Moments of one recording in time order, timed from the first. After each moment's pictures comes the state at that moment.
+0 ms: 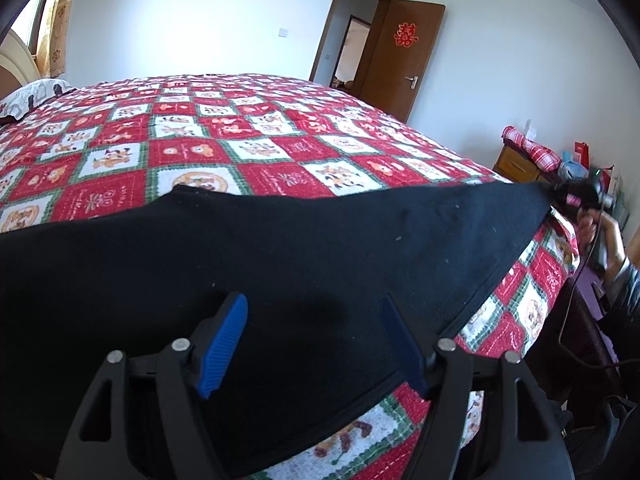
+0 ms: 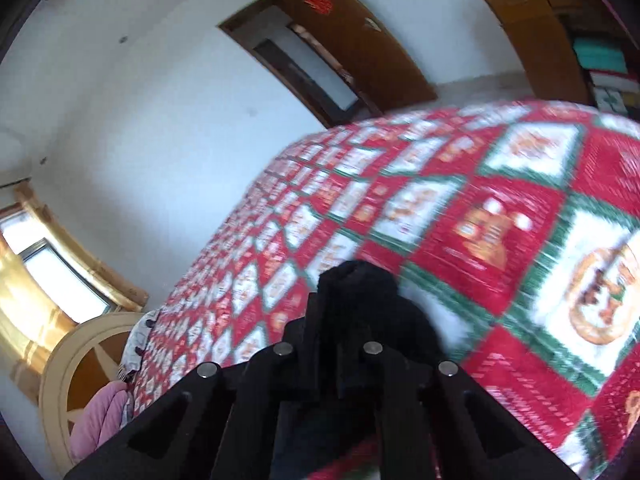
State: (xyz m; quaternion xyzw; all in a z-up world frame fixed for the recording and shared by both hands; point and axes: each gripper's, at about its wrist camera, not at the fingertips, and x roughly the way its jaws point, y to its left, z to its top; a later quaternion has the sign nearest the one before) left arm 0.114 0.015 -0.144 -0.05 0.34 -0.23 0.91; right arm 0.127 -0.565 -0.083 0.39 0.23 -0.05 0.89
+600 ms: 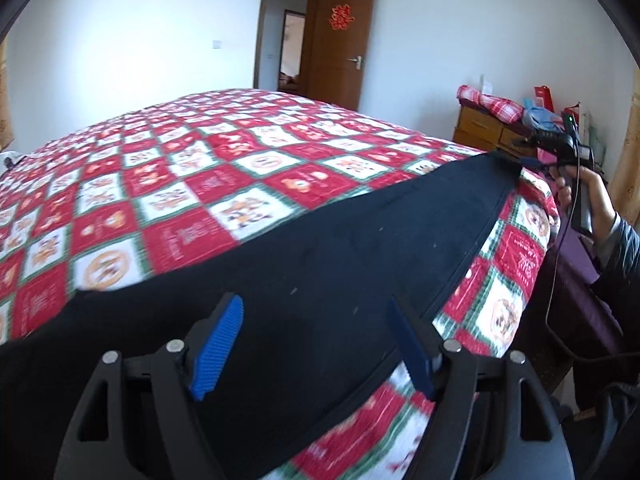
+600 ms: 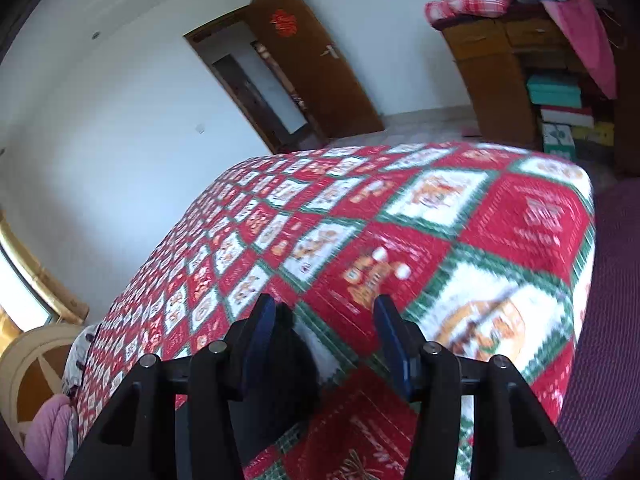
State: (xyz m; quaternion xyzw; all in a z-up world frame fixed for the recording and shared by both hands) left arm 0.125 -0.073 -0.108 0.04 0.32 -0.30 0.89; right arm 0.118 -0.605 -0.068 0.32 0.22 -0.15 0.91
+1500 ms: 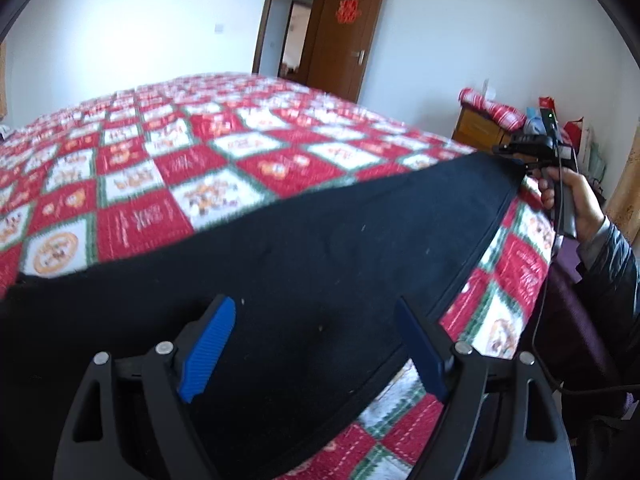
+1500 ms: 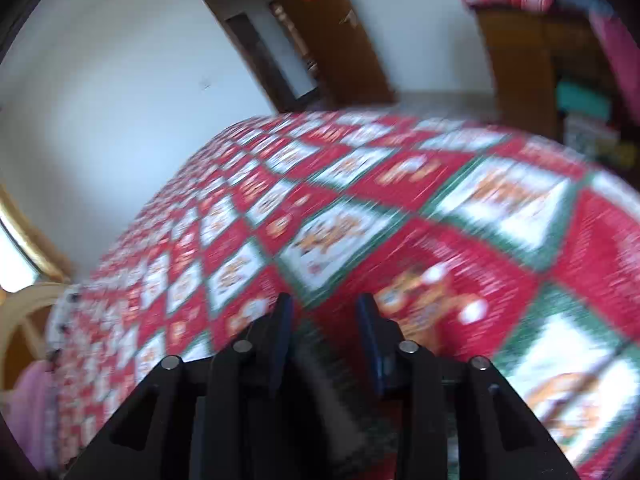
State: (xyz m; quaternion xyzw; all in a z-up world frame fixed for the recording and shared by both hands) left arm 0.126 -0.098 -0.123 0.02 0.33 -0.30 0.89; right arm 0.178 -0.608 -0.089 0.26 0.29 -0.16 0.91
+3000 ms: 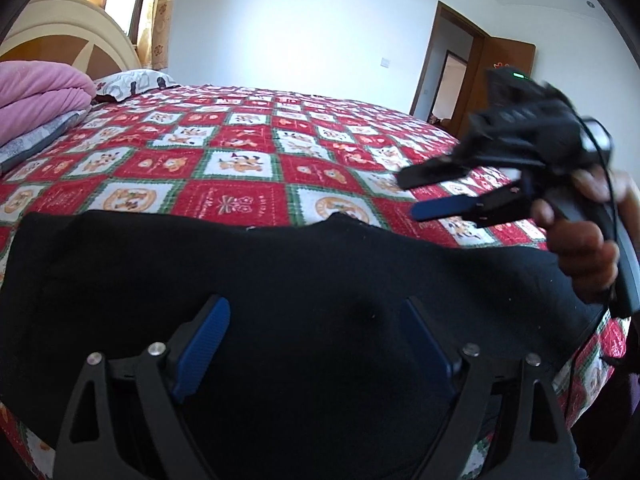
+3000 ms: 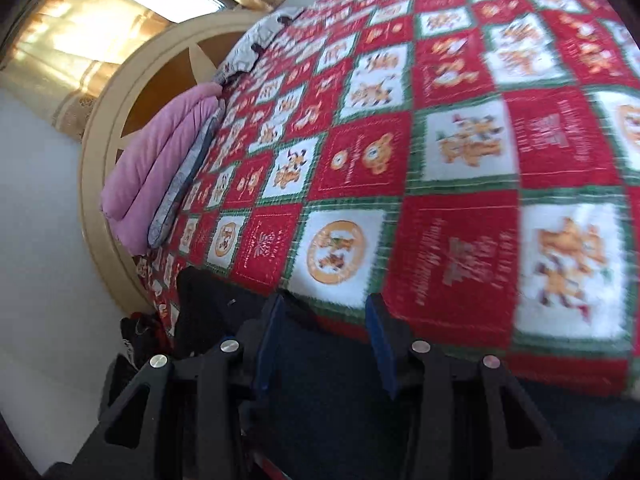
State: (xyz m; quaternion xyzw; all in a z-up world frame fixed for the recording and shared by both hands) left arm 0.124 0.070 -0.147 -0.09 0.31 -0.05 0.95; right arm 0.330 -0.081 -0.135 0.16 0.55 0.37 0.73
